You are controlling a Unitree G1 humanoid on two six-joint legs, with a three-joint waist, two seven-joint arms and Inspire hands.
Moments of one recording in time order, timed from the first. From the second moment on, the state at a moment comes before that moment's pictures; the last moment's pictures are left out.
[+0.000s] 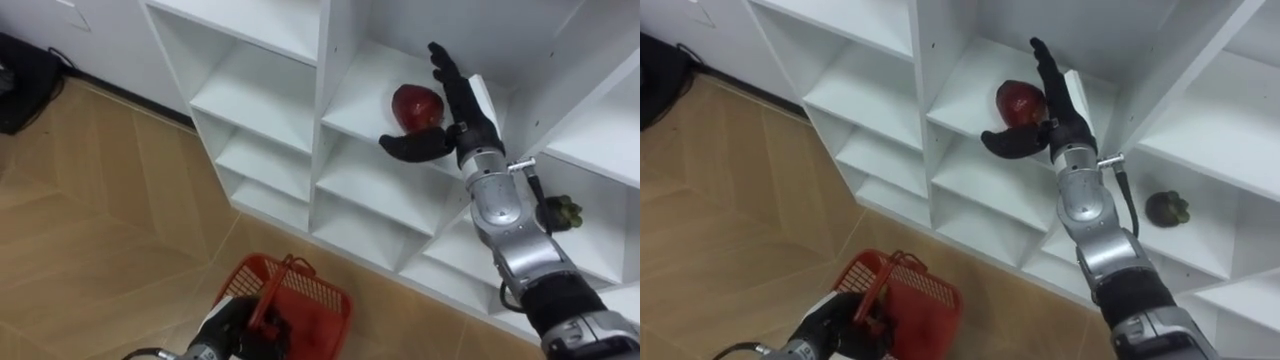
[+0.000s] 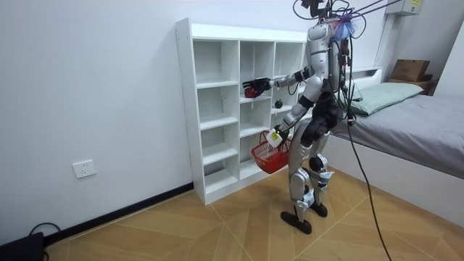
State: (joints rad) left arm 0.01 0.19 -0.21 0.83 0.01 -0.11 -0.19; right arm -0.47 -0.30 0.23 0.69 -0.04 -0.22 -0.22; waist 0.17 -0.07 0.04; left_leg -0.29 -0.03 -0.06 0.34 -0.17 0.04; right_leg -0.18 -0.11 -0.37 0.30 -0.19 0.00
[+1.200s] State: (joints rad) left arm -0.01 0.22 -0.30 0.83 0.01 -0.11 -0.14; right arm -0.57 -0.31 0.26 0.89 -0.01 -0.24 -0.26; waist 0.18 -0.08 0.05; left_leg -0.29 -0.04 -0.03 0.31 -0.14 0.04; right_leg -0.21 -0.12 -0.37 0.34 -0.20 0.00
